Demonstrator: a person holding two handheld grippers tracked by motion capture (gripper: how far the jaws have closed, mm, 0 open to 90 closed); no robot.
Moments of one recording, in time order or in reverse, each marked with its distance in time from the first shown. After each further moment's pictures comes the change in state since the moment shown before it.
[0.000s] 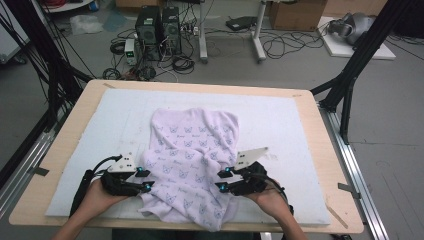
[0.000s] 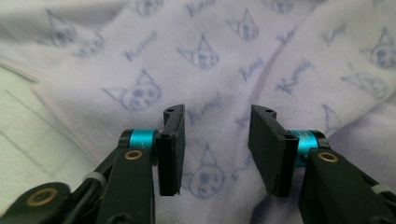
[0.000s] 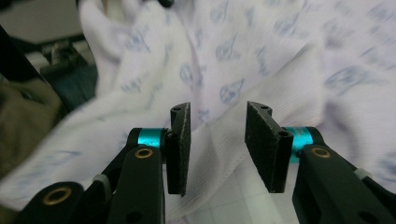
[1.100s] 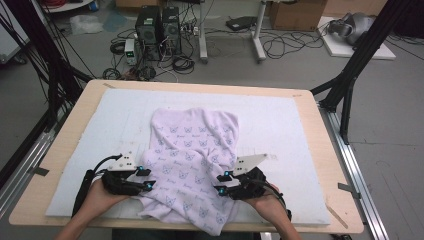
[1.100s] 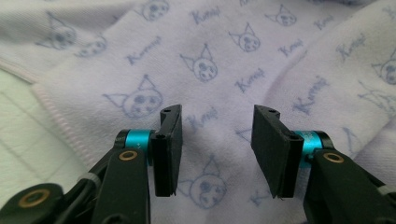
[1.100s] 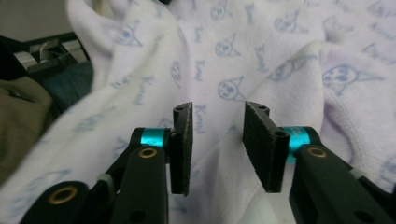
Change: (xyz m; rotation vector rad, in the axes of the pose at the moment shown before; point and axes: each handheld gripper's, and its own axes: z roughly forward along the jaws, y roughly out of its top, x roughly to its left) left arm 0.004 0.005 0.002 -0.033 -0.007 -0.024; right arm 0.009 -0.006 0.002 -0.010 -0.044 0.000
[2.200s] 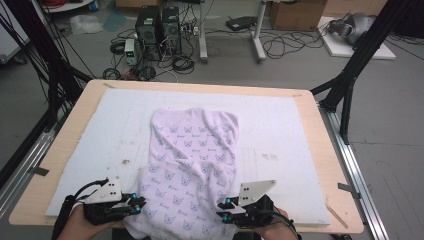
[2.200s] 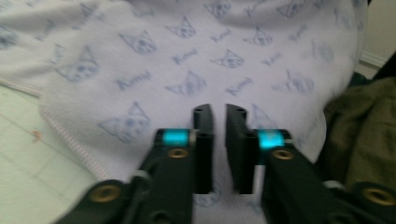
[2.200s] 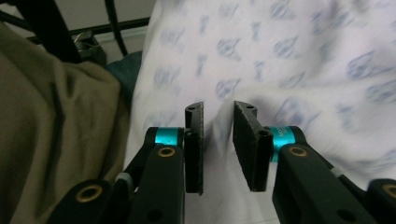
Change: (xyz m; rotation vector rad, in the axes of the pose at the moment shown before) left arm -0.054 -0.016 -0.054 -0.072 -0.022 0.059; right arm 0.063 -0.010 -0.031 -0.019 0.059 -0.064
